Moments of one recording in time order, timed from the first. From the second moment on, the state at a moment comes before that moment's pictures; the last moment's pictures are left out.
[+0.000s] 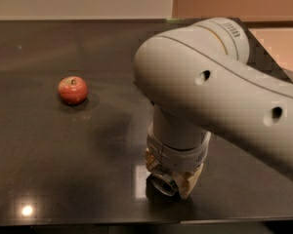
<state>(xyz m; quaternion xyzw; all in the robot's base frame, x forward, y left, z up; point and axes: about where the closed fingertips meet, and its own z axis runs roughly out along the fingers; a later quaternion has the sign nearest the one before) 0.338 -0.051 0.831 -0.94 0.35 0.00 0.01</state>
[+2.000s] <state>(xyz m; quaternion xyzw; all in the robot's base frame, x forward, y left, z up) 0.379 -0.039 0.930 -0.78 0.52 0.30 0.19</state>
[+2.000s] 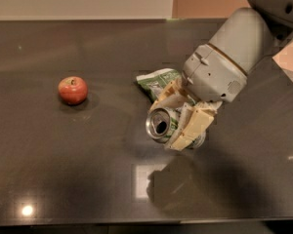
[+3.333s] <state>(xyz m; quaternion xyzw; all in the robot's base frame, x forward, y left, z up) 0.392 -0.078 0.917 -0.62 0.55 0.45 0.35</state>
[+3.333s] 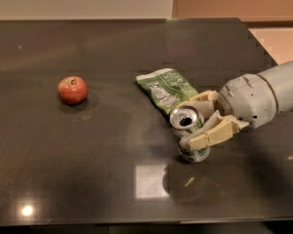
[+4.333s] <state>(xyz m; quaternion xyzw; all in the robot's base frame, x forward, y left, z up) 0.411 -0.099 0.907 -0.53 0.52 0.53 0.41</state>
